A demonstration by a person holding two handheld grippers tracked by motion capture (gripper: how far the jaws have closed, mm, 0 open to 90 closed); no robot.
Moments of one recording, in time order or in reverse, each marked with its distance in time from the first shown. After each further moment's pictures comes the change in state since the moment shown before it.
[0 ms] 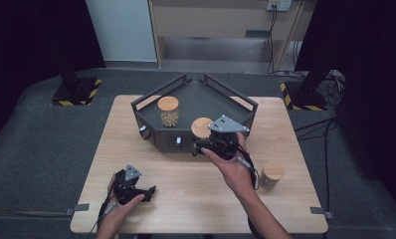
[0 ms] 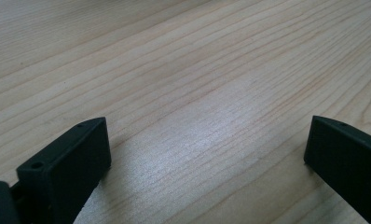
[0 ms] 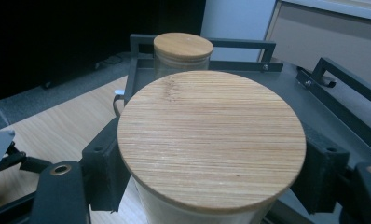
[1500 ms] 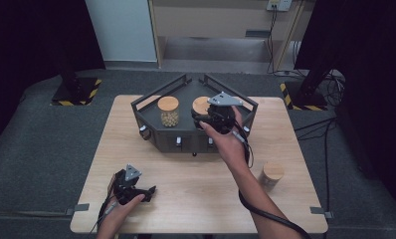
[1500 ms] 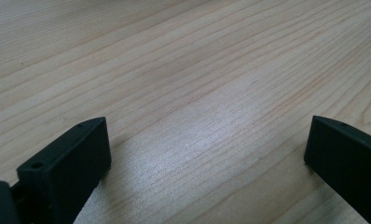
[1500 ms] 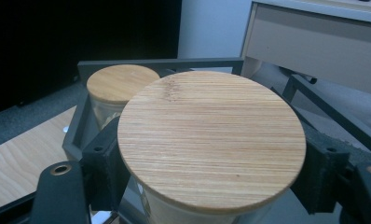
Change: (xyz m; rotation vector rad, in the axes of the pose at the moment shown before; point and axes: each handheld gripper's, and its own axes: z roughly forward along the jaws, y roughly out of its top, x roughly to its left) left arm 0.000 0.000 0.000 -0.001 0.001 -0.001; right arm -0.029 0.028 0.046 -0.005 -0.071 0.052
